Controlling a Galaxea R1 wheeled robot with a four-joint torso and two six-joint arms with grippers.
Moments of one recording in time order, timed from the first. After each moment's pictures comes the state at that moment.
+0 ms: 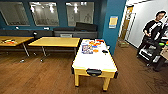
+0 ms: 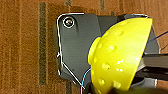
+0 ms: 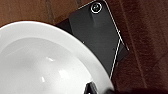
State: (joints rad) left arm 1.49 2.76 -2.54 0.84 -0.15 -0.82; right arm -1.55 2.65 -2.19 0.38 0.19 -0.18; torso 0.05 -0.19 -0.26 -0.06
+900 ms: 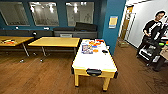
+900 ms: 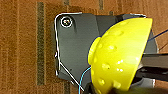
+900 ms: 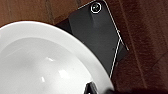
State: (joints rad) left arm 1.49 2.77 -2.54 0.84 -0.15 -0.82; right arm -1.55 2.65 -2.20 0.38 0.19 -0.18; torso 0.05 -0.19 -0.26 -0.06
